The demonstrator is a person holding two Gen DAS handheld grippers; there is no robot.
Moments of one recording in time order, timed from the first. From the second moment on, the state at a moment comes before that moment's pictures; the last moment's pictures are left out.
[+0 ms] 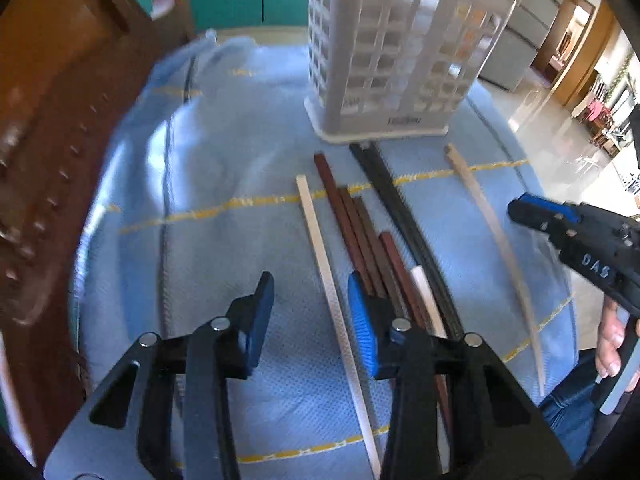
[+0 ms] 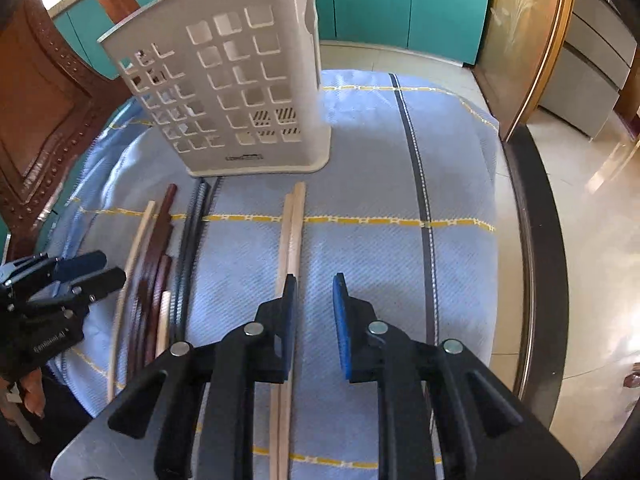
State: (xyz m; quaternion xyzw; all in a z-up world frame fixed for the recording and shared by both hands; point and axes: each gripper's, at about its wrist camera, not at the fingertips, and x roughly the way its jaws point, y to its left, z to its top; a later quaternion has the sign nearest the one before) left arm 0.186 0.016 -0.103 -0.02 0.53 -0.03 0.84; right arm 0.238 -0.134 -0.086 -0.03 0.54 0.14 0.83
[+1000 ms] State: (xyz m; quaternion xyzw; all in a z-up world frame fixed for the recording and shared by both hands) left arm 0.194 -0.003 -0.102 0.03 0.52 0.02 0.85; right arm 0.240 -0.135 -0.088 -0.07 0.53 0.12 0.84
